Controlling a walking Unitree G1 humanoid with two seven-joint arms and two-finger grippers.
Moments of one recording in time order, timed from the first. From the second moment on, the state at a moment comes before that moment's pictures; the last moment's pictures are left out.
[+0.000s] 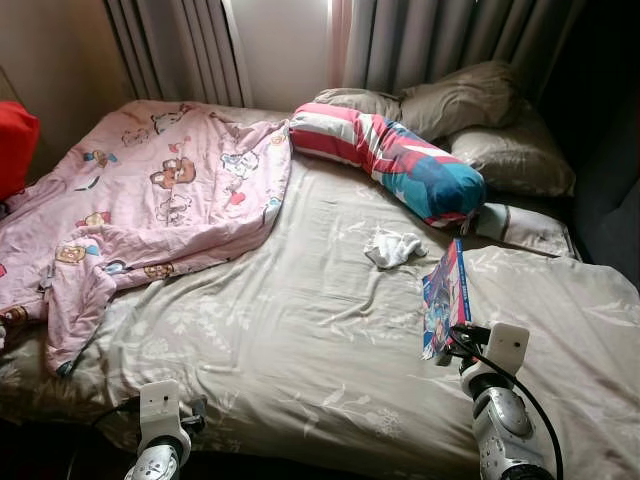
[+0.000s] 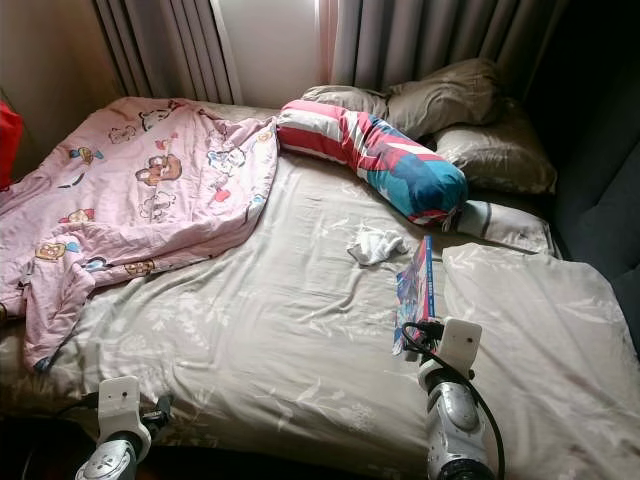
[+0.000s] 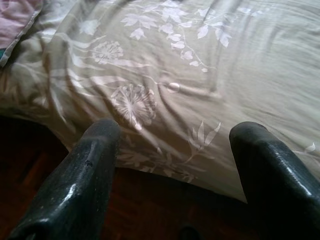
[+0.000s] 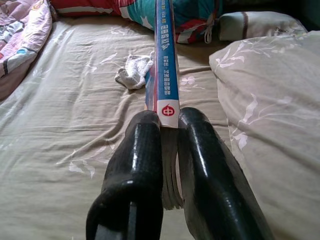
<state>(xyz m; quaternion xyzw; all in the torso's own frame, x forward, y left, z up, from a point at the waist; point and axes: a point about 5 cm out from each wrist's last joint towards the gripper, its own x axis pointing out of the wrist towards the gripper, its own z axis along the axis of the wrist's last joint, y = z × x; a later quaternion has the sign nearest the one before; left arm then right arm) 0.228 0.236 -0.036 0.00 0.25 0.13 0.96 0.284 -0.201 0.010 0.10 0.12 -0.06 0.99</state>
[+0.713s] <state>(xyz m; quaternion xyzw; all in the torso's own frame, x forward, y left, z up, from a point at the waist) 0.229 0.234 -0.036 0.00 0.25 0.13 0.96 0.280 -0.206 0.004 0.10 0.14 -0.08 0.98</state>
